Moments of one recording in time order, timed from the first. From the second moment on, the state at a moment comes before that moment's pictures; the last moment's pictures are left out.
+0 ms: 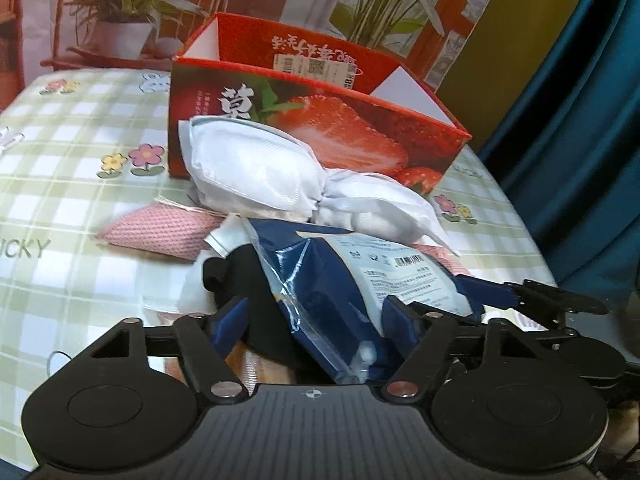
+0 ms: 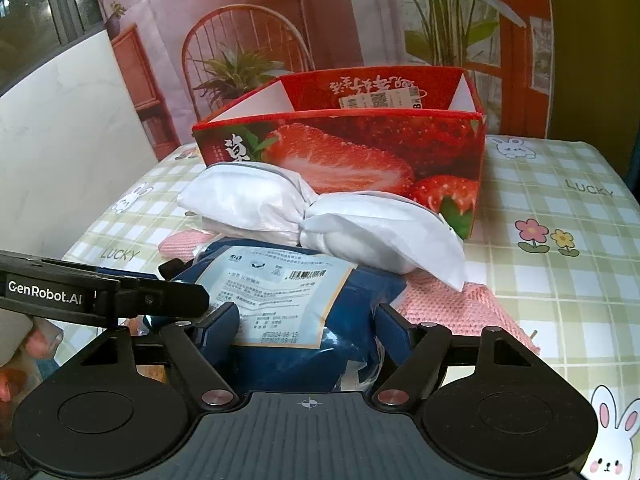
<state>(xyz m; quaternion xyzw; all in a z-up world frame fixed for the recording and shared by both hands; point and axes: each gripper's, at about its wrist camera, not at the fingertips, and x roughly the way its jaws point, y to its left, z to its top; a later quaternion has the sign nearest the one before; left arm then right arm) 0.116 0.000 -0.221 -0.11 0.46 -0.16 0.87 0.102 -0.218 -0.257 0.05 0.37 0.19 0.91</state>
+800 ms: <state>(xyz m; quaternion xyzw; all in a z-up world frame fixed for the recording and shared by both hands) 0.114 0.002 -0.229 -0.13 0.45 -0.17 0.87 0.099 -0.224 -0.261 0.08 0.38 0.21 0.90</state>
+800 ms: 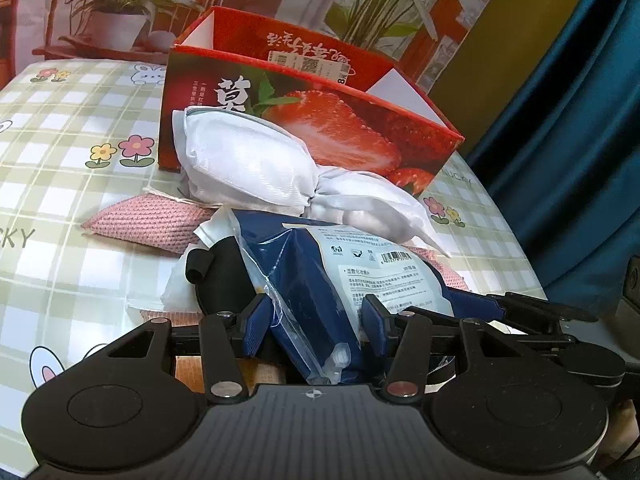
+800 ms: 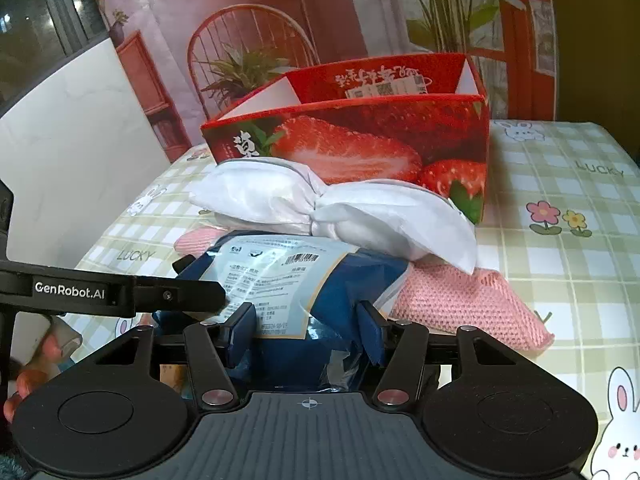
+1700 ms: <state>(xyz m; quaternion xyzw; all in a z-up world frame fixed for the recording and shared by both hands) 0.106 0.011 -0.132 -0.12 0.29 -0.23 0.92 0.089 -0.217 -0.155 0.00 0.22 0.25 0.94</state>
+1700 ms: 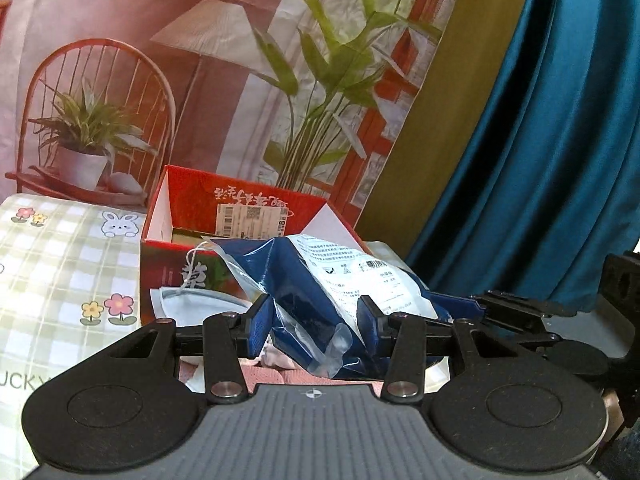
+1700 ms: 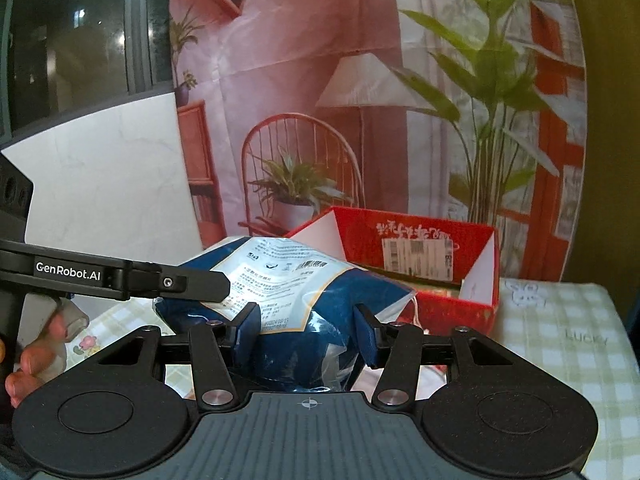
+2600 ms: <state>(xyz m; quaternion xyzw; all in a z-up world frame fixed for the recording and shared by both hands) 0.222 0.016 -0.118 -0.13 0.30 -0.22 0.92 0.203 -0.208 -0.131 -0.04 0.21 0.25 0.94</state>
